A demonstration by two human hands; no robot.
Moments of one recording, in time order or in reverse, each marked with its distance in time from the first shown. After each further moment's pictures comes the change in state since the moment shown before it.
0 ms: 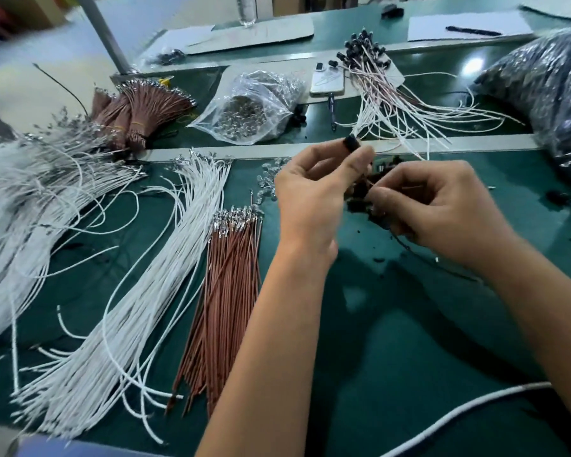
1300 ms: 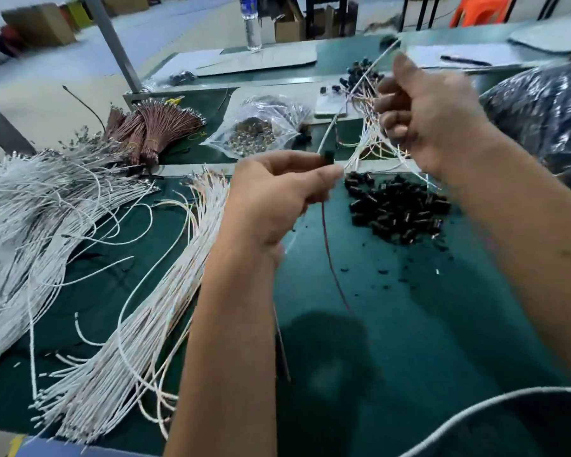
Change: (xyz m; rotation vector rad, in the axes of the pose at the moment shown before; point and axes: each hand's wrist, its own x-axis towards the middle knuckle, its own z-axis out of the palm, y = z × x) left_hand -0.010 0.073 -0.035 0.405 -0.031 -0.088; right_hand 0.100 -0.056 -0.013 0.549 0.260 0.251
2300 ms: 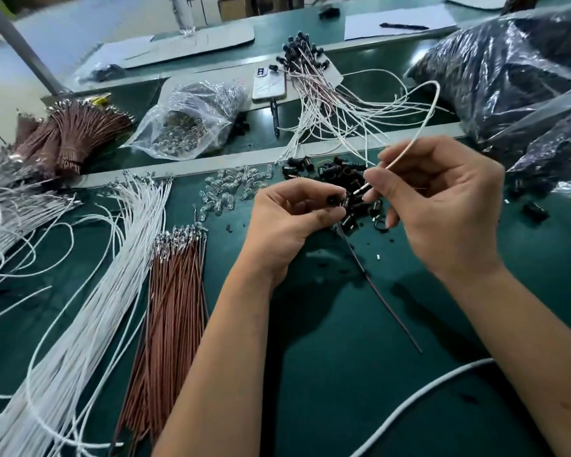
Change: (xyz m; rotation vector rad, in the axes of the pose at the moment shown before) left_hand 0.036 -0.098 0.071 -0.136 -0.389 0.206; right_hand -0.094 0.074 -0.083 -0.314 0.163 -0.565
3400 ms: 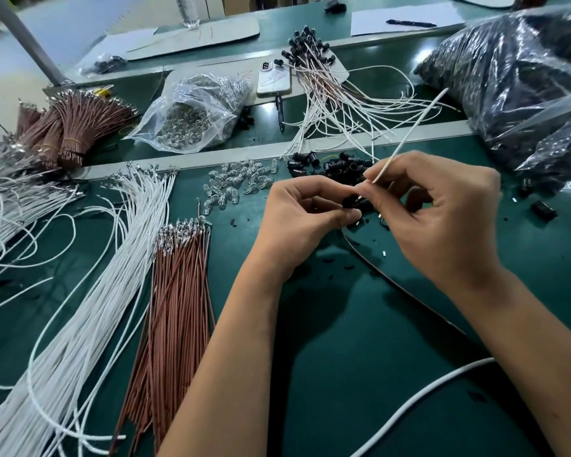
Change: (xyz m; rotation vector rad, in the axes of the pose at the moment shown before) left_hand 0.000 0.002 0.005 0.153 -0.037 -0.025; right_hand -0.006 -0.003 -0.002 -0.508 -0.090 -0.345
